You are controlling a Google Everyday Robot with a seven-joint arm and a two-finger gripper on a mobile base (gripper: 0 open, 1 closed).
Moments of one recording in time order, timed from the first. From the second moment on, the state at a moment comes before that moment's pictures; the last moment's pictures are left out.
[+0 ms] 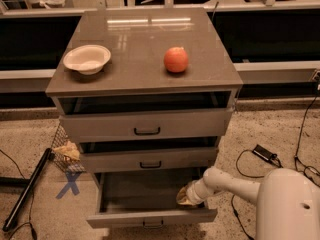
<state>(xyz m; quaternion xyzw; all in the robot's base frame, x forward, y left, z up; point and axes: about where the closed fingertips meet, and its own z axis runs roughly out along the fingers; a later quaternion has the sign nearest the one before) 0.543 -0.107 0.213 -0.72 0.62 0.17 0.24</state>
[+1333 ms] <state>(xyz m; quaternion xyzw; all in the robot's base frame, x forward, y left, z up) 0.544 -0.093 0.166 -0.74 0.61 0.16 0.22</state>
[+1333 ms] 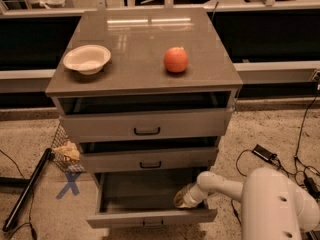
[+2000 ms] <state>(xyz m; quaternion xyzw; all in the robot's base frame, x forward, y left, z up) 0.555 -0.085 0.151 -0.75 0.60 0.18 0.22</state>
